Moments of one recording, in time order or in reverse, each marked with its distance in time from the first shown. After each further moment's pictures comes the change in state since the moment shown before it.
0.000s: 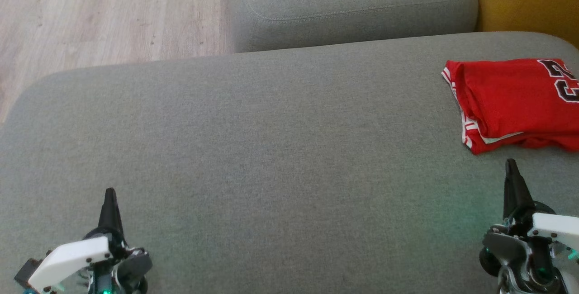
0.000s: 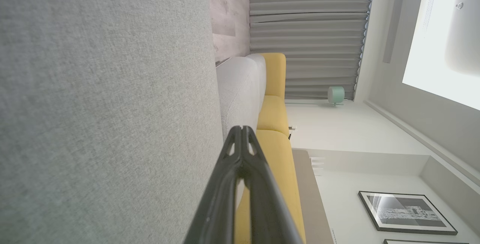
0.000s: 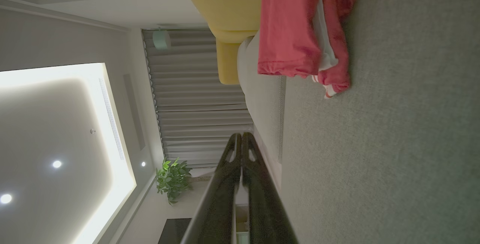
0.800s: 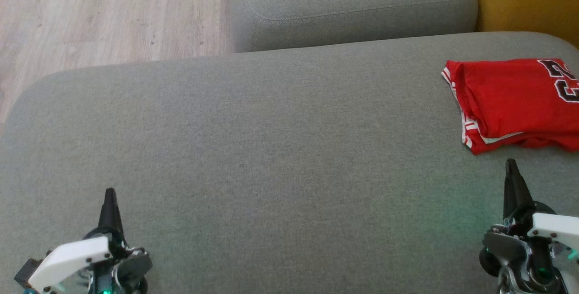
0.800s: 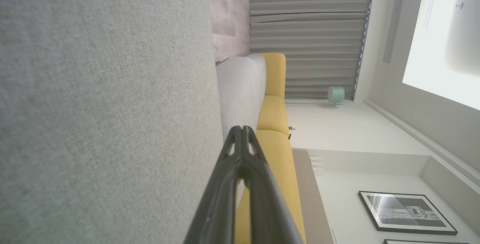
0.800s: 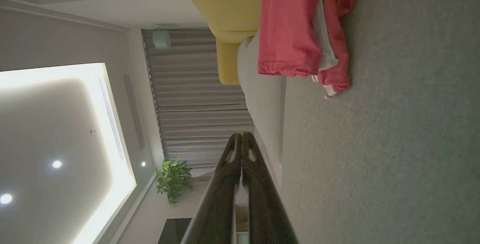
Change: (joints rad) left arm 0.000 0.000 0.000 0.000 0.000 0.000 0.000; right arm 0.000 0.000 0.000 0.000 0.000 0.000 0.000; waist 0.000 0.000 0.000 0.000
